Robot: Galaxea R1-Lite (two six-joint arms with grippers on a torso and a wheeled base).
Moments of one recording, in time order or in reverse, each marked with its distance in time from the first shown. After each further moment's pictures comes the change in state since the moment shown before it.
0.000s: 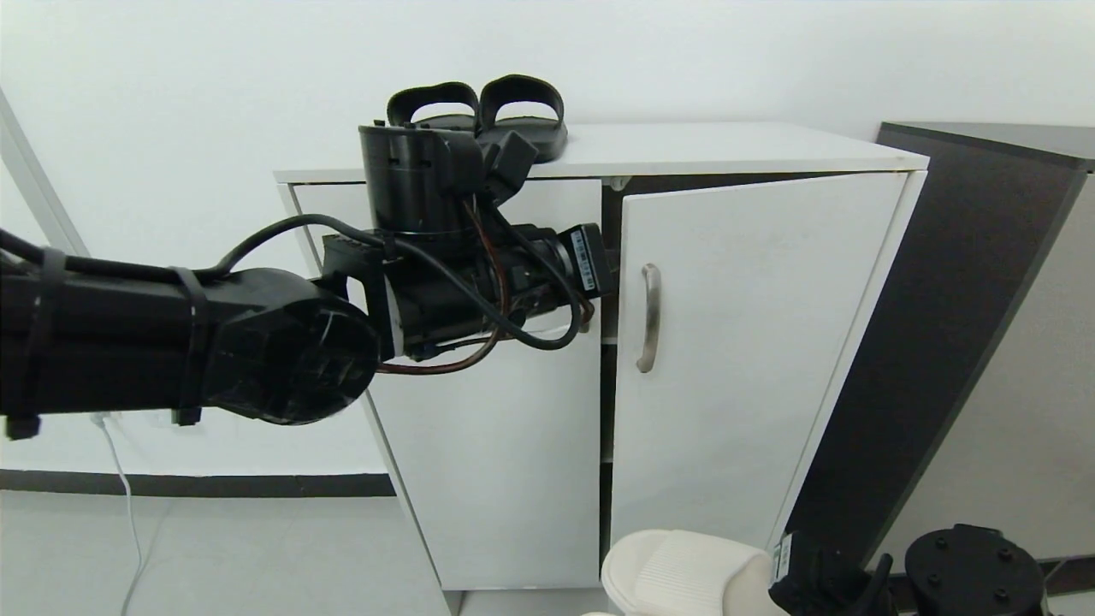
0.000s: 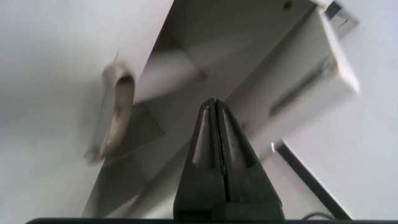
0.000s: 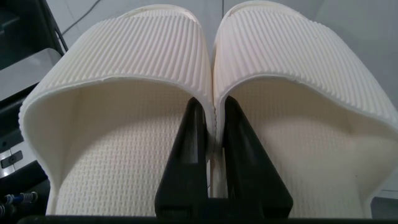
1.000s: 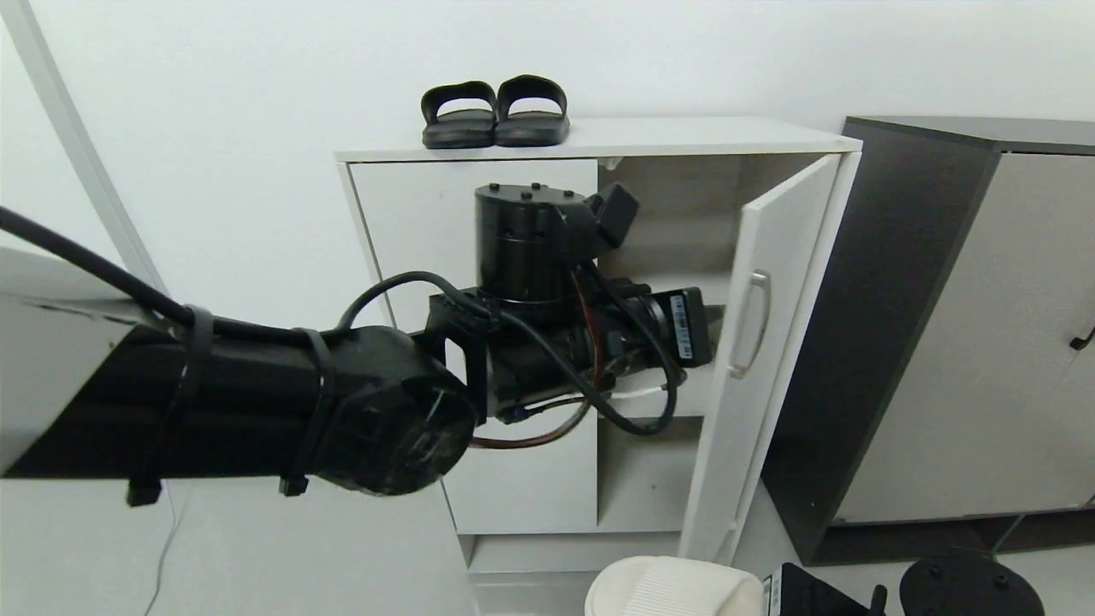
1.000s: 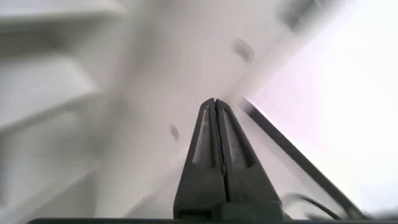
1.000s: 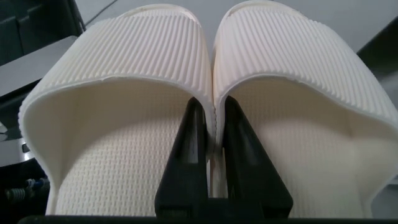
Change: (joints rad) left arm -0.180 0.077 0.024 -0.087 0.012 0.009; right arm 0.061 0.001 0.011 0.001 -0.002 0.001
